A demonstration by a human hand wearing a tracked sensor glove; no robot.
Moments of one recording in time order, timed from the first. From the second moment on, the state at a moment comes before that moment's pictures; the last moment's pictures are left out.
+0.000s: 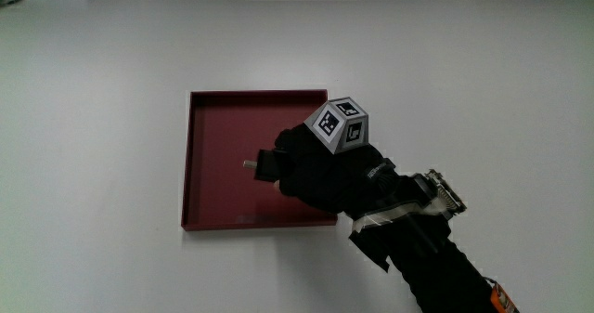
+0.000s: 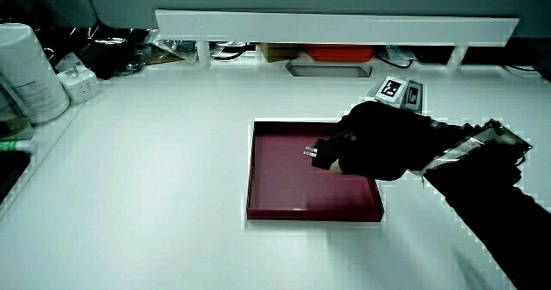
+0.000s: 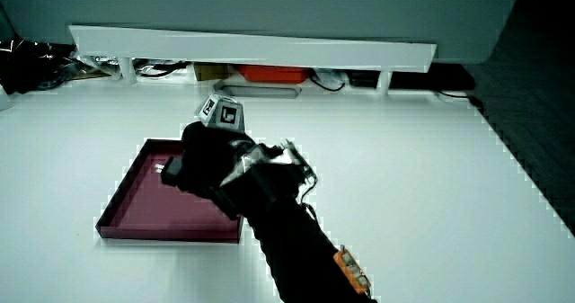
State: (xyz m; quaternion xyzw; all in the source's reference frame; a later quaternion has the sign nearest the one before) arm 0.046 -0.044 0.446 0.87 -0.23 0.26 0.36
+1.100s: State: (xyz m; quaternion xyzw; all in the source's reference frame) arm 0.012 -0.027 0.529 0.86 -0.19 0.22 0.42
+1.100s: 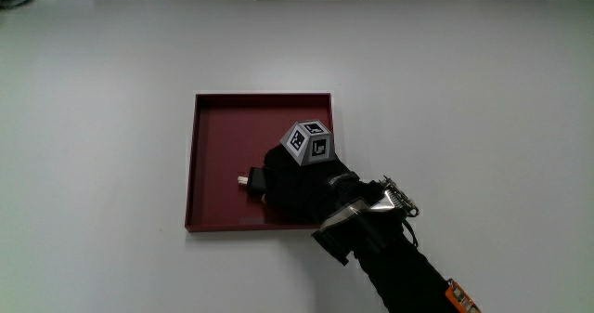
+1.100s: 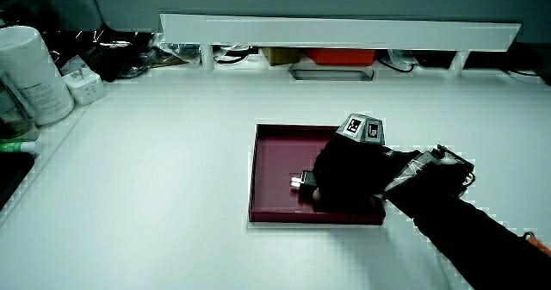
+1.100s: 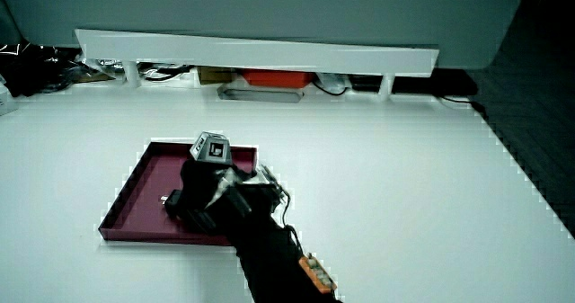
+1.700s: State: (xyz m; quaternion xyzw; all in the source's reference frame) arm 0.028 -0.029 0.523 0.85 -0.20 0.23 0.43
